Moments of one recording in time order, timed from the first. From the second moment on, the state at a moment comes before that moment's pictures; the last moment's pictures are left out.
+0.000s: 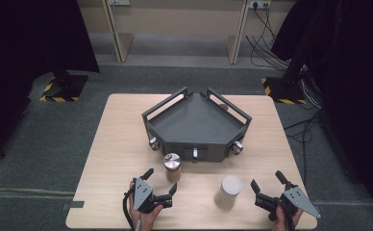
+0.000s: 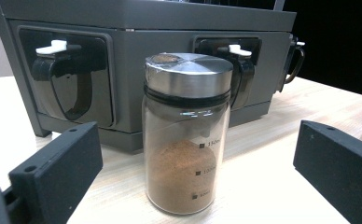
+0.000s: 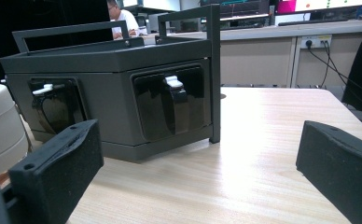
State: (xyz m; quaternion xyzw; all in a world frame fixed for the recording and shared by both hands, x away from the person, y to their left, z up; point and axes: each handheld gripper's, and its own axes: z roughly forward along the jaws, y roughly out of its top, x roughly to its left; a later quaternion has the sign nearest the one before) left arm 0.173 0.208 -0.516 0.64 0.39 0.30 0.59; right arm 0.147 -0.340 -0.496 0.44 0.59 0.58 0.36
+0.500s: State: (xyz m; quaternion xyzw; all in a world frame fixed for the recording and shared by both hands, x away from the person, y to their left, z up) left arm 0.173 0.208 -0.516 0.64 0.39 0.30 0.59; right arm 0.146 -0.340 -0.496 0.44 0.59 0.58 0.36
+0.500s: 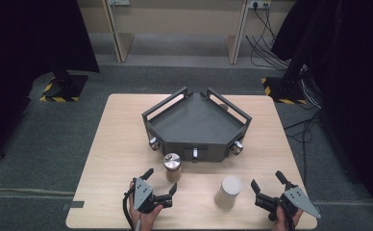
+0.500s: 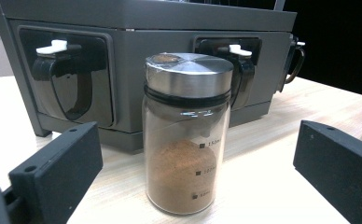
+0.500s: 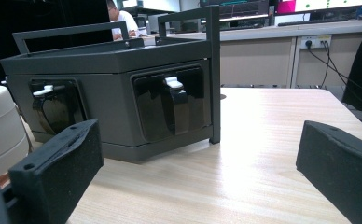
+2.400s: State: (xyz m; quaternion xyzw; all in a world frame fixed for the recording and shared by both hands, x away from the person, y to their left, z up) left arm 0.205 0.199 -0.503 0.64 0.41 0.28 0.59; right arm 0.146 -0.342 -0.497 0.44 0.59 0.58 0.35
